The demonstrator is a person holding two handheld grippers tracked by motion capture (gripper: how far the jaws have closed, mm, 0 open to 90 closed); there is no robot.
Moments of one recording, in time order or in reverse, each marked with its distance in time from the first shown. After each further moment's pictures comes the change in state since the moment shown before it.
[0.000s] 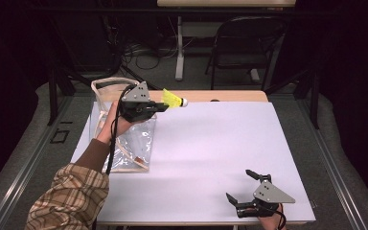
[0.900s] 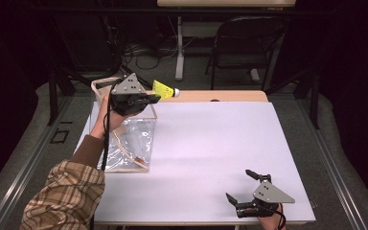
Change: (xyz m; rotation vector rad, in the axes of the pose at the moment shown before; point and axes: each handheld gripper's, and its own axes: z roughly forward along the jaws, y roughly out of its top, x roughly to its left) left arm 0.016 0.000 -0.020 -0.023 0.078 -0.032; right arm 0.001 0.000 0.000 0.003 -0.001 0.002
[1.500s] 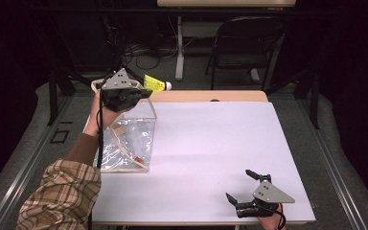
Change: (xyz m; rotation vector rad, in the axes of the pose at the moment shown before) left arm 0.015 -0.006 -0.014 -0.020 0.063 -0.048; right arm 0.000 0.000 0.000 0.001 -0.001 0.000
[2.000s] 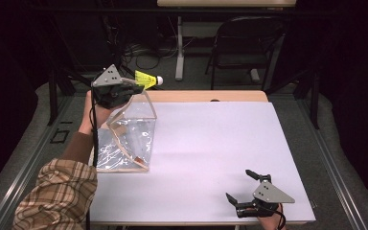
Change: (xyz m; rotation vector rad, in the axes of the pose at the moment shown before) left arm 0.013 -0.007 -0.013 -0.016 0.059 -0.037; right arm 0.000 0.000 0.000 0.002 -0.001 0.000
